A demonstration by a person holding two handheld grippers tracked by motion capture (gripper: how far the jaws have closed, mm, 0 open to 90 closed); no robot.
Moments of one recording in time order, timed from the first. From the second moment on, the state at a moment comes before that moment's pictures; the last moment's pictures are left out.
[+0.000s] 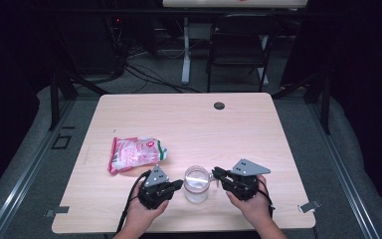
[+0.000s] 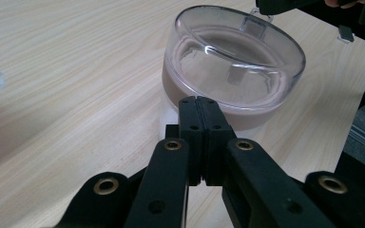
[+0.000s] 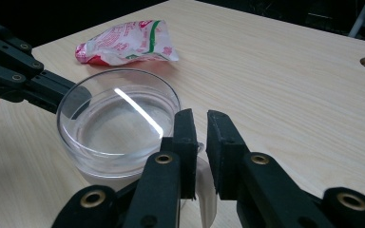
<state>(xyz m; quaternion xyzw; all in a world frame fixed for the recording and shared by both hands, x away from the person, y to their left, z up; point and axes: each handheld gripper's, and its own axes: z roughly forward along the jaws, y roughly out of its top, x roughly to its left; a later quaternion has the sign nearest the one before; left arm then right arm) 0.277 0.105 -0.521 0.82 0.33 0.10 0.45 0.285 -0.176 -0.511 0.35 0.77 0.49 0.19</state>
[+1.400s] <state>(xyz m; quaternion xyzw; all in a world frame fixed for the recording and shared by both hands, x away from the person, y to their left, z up) 0.273 0.103 -0.512 0.82 0.32 0.10 0.47 0.284 -0.177 -0.512 0.35 0.77 0.49 0.20</state>
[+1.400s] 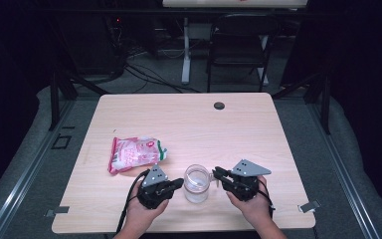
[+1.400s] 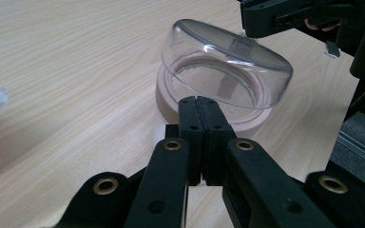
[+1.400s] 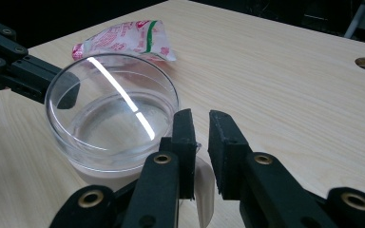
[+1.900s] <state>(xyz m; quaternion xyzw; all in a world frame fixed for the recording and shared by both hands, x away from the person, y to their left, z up) 0.273 0.095 -0.503 0.82 0.32 0.10 0.47 0.279 -0.181 -0.507 0.35 0.77 0.49 0.19</state>
